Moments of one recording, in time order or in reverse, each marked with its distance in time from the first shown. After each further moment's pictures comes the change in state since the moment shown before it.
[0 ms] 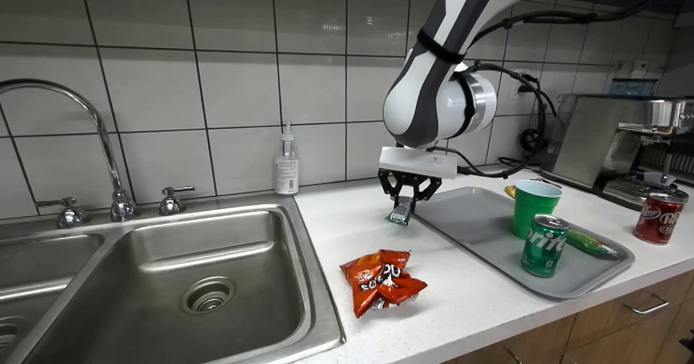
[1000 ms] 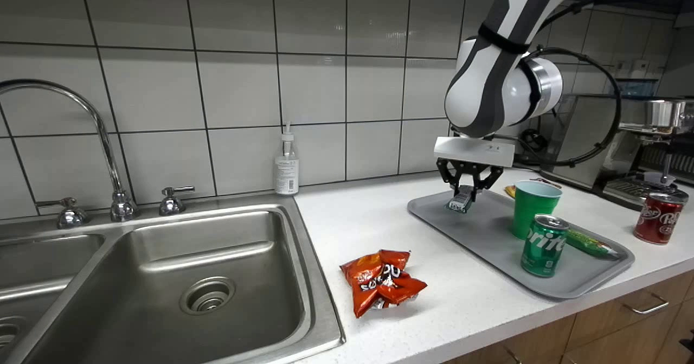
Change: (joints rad) arm -0.004 -0.089 -0.203 -0.122 -0.125 -0.008 0.151
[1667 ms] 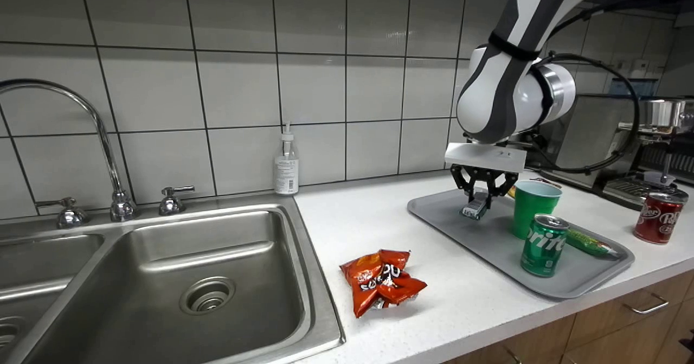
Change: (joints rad) arm -0.037 0.013 -0.007 -0.017 -0.004 -0.013 0.046
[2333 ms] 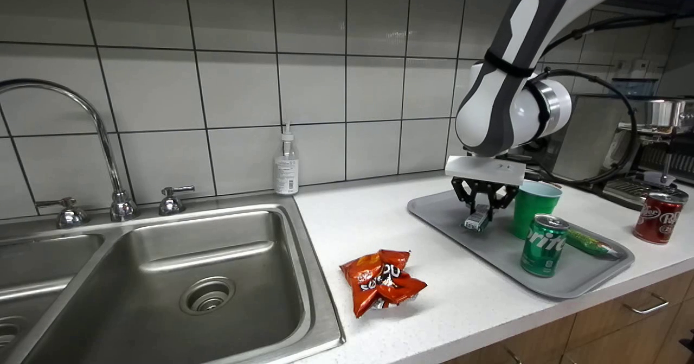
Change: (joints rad) arm -0.050 0.056 0.048 0.019 0.007 0.000 0.000
